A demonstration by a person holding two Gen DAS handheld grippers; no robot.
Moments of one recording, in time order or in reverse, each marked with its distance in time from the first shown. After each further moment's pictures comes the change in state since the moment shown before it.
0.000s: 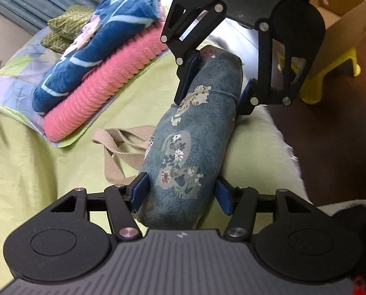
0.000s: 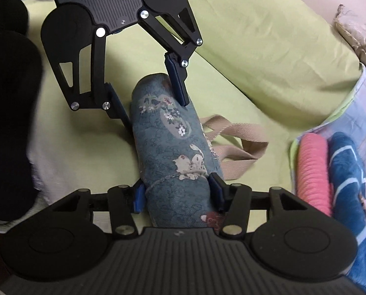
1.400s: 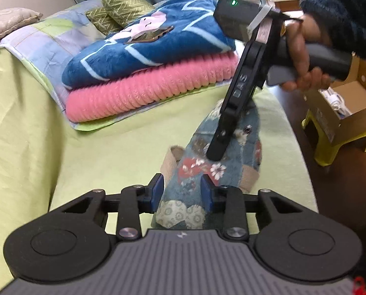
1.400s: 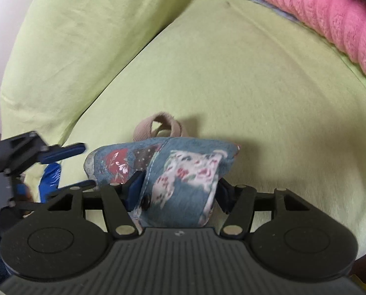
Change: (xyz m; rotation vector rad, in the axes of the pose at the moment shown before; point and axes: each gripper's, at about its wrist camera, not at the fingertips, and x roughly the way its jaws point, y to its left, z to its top) left arm -0.007 0.111 0.005 -0.314 -0.084 -0.044; right arm 0.059 -0.169 -0.062 1.354 0.133 0.427
